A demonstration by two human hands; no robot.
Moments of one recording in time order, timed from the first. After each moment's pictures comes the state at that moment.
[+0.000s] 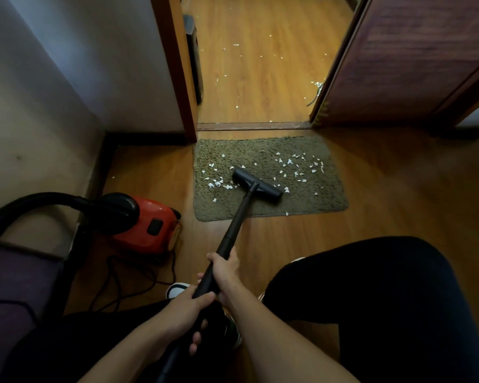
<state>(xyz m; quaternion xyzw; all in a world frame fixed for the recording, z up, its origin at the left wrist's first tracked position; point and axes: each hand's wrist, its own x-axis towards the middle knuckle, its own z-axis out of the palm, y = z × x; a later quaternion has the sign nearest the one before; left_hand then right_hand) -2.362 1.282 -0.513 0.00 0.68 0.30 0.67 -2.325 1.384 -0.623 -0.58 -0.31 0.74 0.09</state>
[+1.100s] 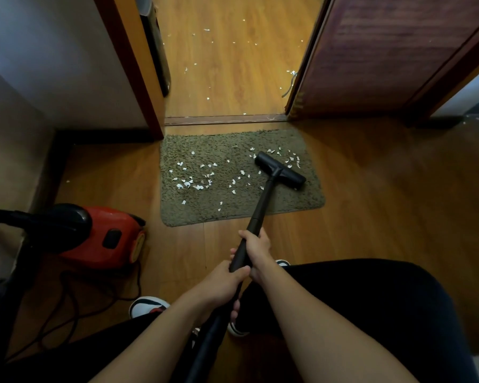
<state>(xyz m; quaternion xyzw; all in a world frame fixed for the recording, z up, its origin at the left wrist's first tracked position) -2.305 1.431 -0.544 0.11 0.66 0.28 0.68 -2.253 1.537 -0.641 -0.62 -0.31 0.70 0.17</state>
